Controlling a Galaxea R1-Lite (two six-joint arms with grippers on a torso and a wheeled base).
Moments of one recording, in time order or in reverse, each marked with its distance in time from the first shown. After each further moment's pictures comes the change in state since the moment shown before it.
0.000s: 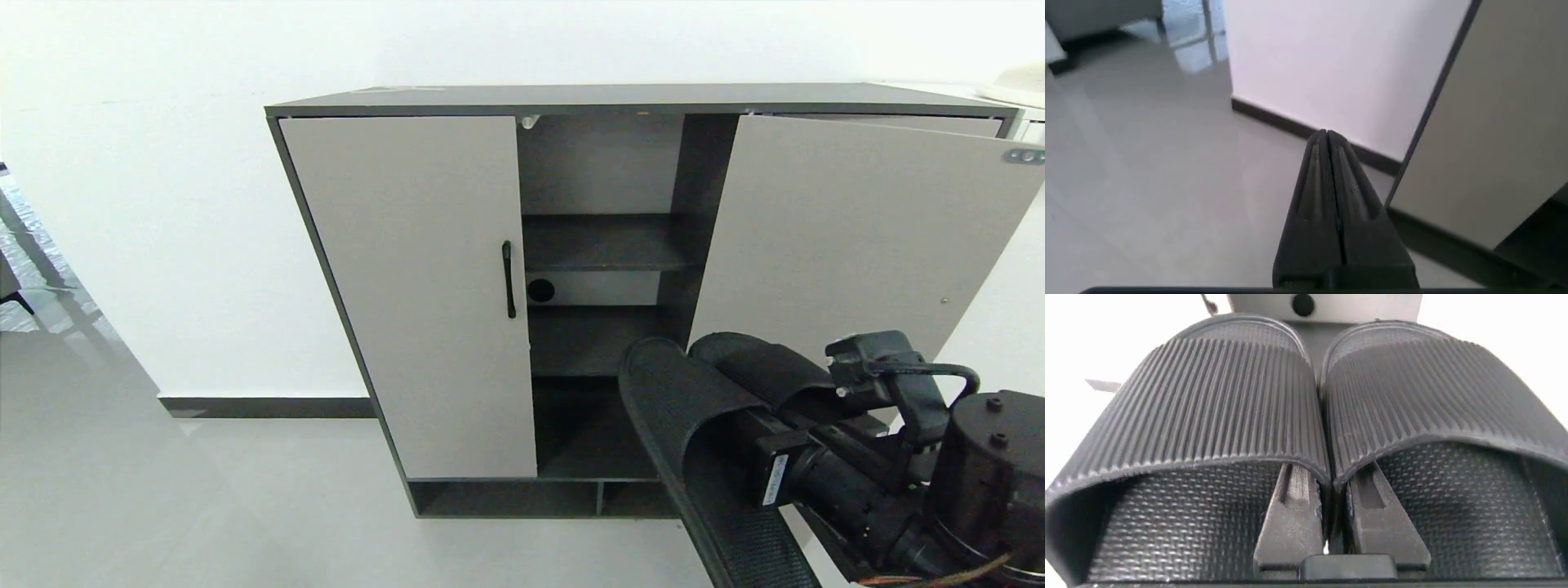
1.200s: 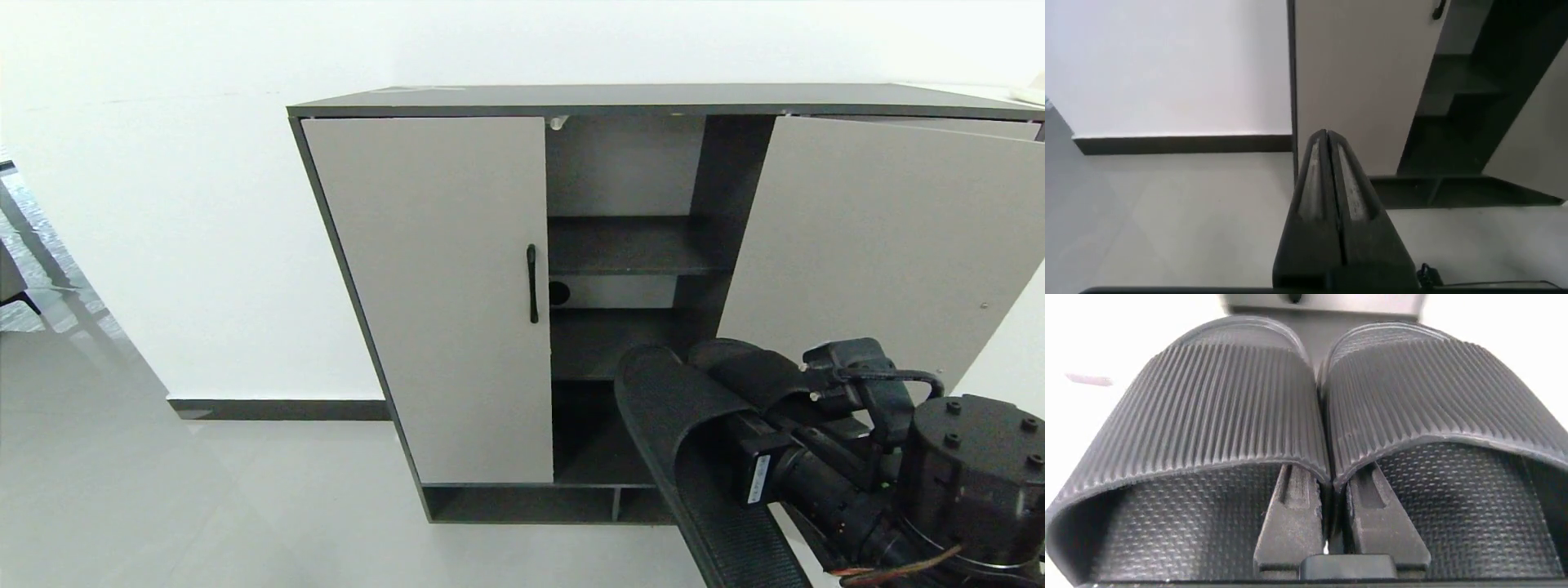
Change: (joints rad) left arm 0.026 -0.149 0.191 -0.129 -0.521 0.076; right arm -0.036 0.066 0.006 -0.057 0.007 -0.011
